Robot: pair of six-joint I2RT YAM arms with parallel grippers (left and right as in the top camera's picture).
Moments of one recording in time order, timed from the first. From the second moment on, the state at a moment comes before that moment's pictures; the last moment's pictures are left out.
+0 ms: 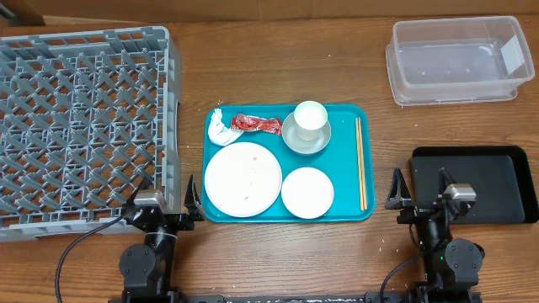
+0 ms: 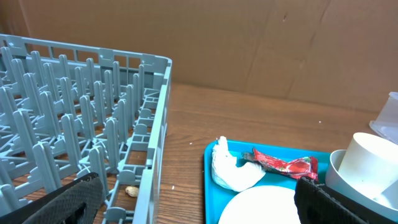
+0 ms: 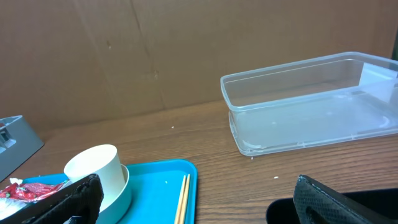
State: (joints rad) left arm 0.03 0.02 0.01 -0.07 0.05 -0.18; right arm -0.01 0.01 0.02 -0.03 -0.06 0.20
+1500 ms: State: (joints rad) left arm 0.03 0.23 0.37 -0.10 0.41 -0.44; right arm -0.01 0.01 0.02 -0.04 -0.06 0.20
